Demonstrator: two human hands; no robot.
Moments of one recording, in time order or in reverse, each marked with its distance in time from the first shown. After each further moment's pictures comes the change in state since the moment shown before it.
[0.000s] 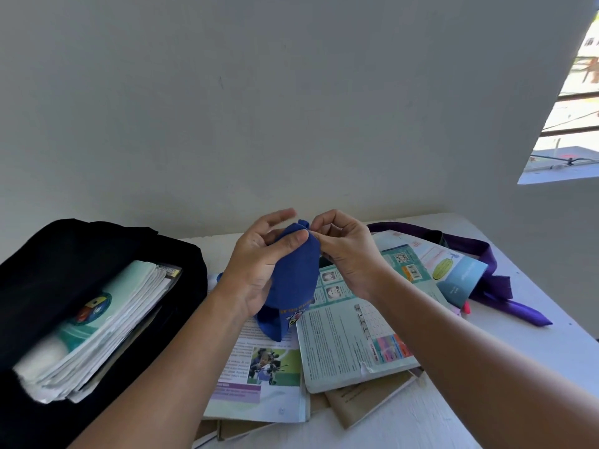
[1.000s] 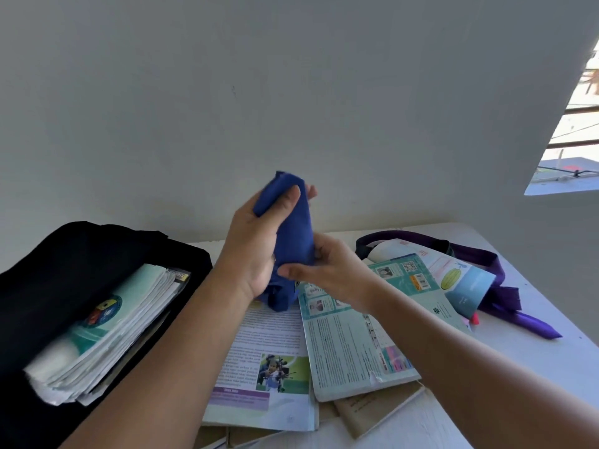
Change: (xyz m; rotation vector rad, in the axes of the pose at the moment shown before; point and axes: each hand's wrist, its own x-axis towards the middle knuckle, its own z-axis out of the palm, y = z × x) left_hand -0.003 0.050 0.014 0.024 0.021 0.177; right_hand -0.004 0.004 0.024 -0.320 -0.237 0.005
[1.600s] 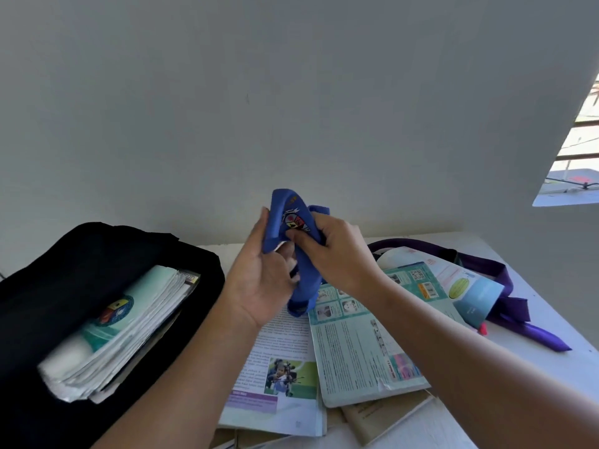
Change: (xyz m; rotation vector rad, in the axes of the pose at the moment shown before) left_hand -0.014 -0.019 -0.028 -0.460 -0.036 -0.385; right_hand 0.014 -0.038 0.012 -0.567 0.260 -0.198
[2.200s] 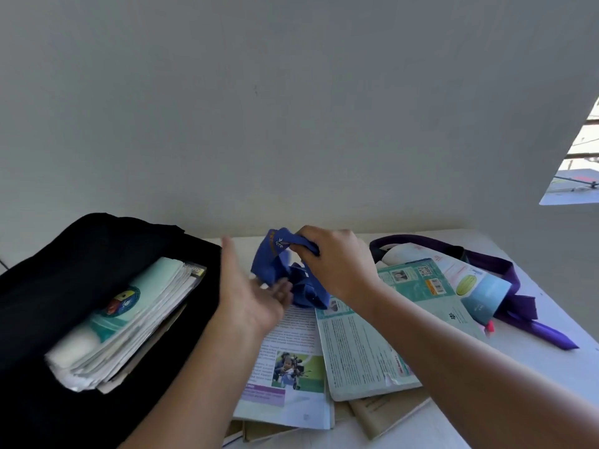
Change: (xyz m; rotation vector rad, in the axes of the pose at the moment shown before) left_hand -0.006 -0.003 -0.032 -0.183 0.506 -0.174; right_hand -0.006 0.006 0.021 -0.485 -0.026 -0.090
